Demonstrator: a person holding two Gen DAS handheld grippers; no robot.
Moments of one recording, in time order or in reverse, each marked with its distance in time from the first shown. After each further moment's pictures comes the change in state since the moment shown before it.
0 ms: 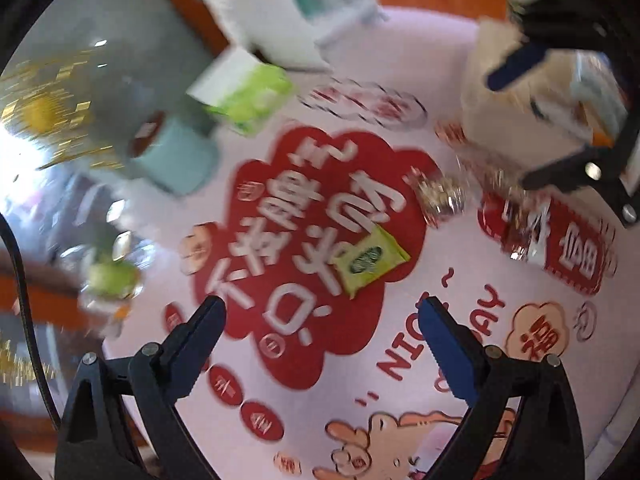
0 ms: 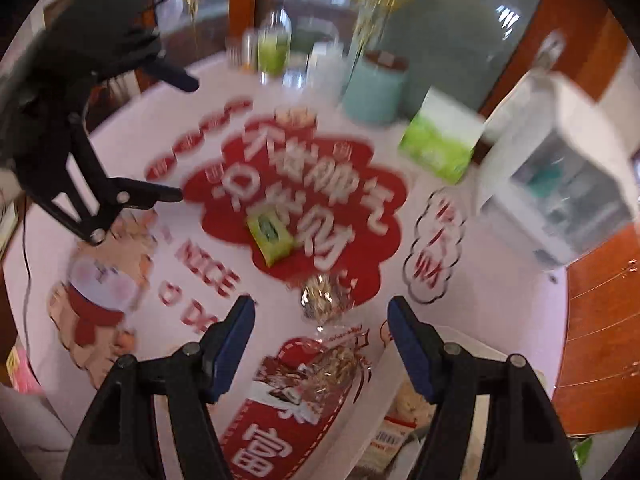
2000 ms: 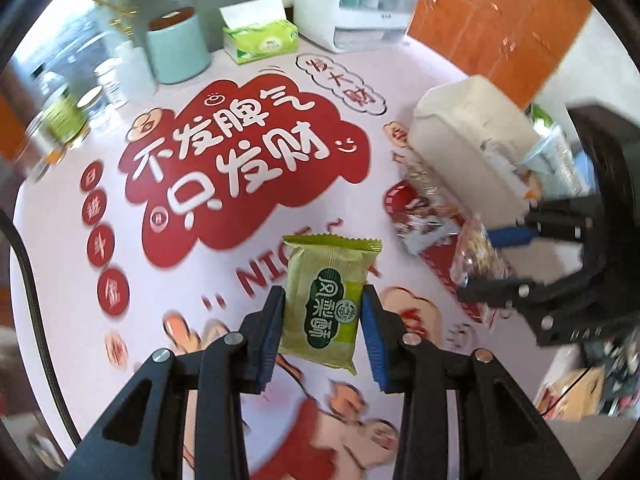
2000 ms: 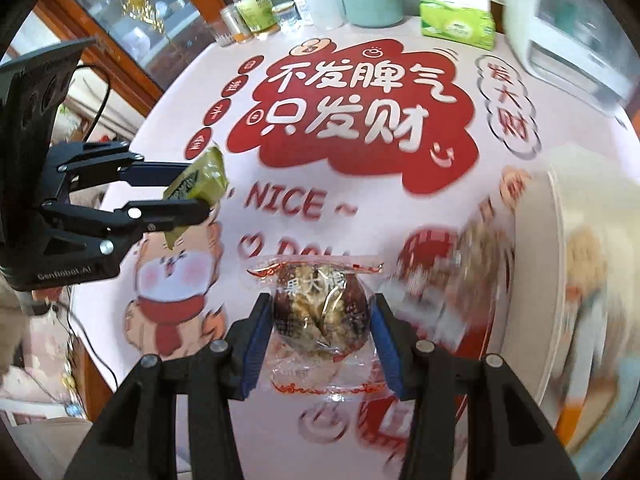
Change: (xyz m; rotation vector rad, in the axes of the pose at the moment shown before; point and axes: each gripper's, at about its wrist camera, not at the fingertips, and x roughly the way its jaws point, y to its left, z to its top) left arm -0.054 -0.052 -0.092 -0.522 -0.062 -0.281; right arm -0.012 0.064 -0.090 0.406 0.034 0.244
